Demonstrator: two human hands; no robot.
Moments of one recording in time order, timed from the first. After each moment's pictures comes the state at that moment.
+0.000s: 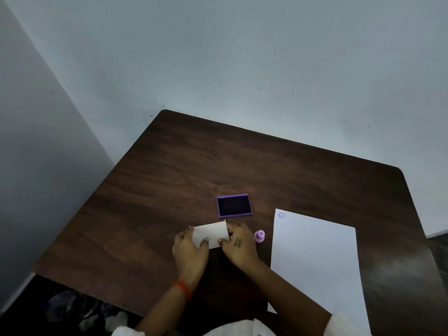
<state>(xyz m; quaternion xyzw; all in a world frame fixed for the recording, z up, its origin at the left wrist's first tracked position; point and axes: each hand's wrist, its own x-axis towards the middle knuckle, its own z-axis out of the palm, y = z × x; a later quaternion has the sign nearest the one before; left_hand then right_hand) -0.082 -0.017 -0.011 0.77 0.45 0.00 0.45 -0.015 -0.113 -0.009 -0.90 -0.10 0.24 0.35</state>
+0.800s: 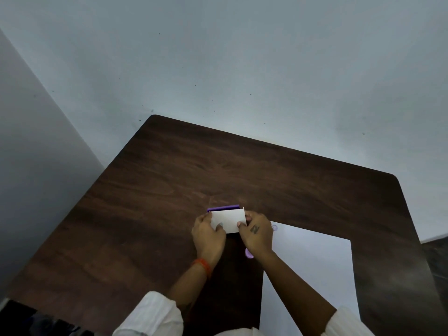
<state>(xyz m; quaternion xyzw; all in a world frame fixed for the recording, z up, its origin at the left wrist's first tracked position) 0.003 -0.045 0.000 0.77 0.42 0.03 0.48 0.054 -0.136 -0.004 -0.92 0.00 0.13 0.38</state>
